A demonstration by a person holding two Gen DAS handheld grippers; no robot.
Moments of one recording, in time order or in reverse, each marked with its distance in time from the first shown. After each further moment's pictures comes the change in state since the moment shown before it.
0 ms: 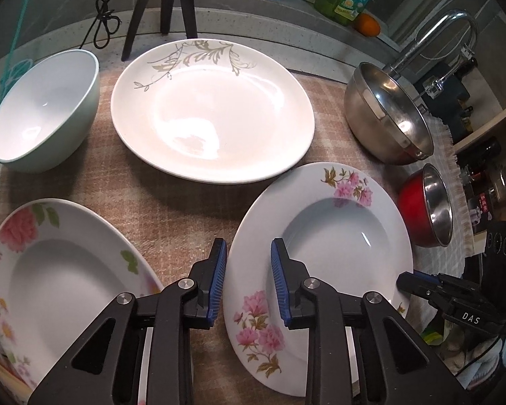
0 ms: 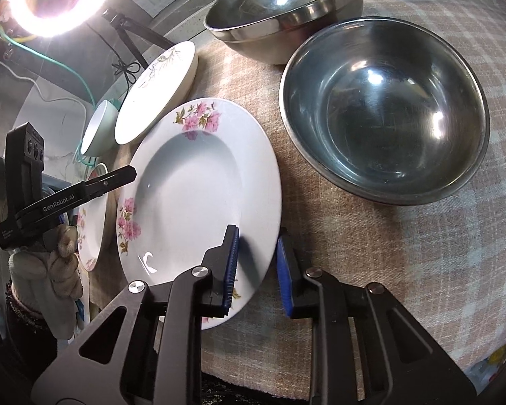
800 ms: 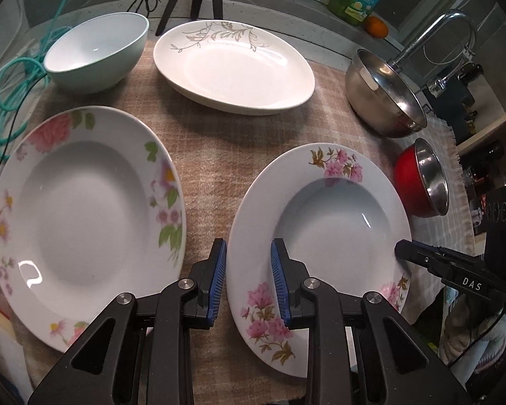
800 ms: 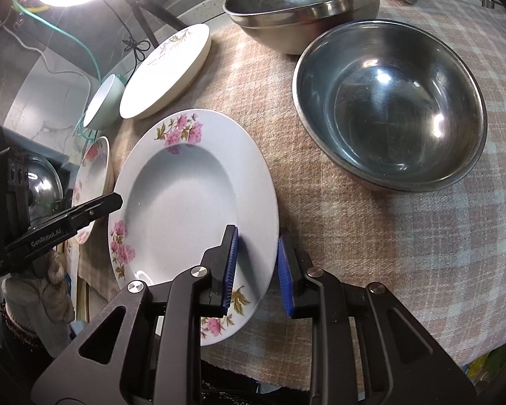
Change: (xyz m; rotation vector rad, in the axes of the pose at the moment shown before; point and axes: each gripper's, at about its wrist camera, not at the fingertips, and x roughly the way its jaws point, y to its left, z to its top) left arm -0.023 -0.008 -0.061 -0.093 -0.018 0.043; right arm 0.003 0.005 -0.003 -0.104 0.043 -0.021
